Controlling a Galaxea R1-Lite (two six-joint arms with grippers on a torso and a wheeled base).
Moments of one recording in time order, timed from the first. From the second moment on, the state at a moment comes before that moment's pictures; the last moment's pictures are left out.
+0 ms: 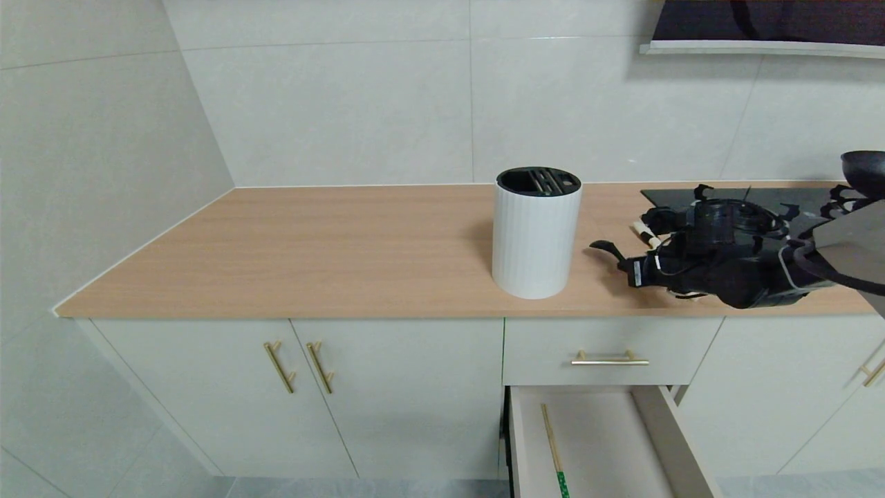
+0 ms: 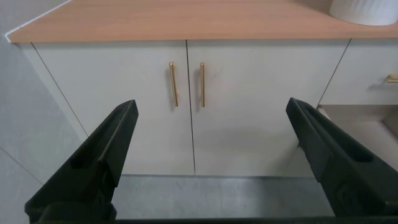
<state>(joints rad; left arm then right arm) 0.00 0.00 0.00 0.00 0.01 0.00 0.09 2.26 -1.45 -0.41 0.16 -0.07</state>
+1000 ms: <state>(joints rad) 0.00 0.00 0.00 0.00 0.01 0.00 0.25 1.69 -0.96 -0.16 -0.11 0.23</state>
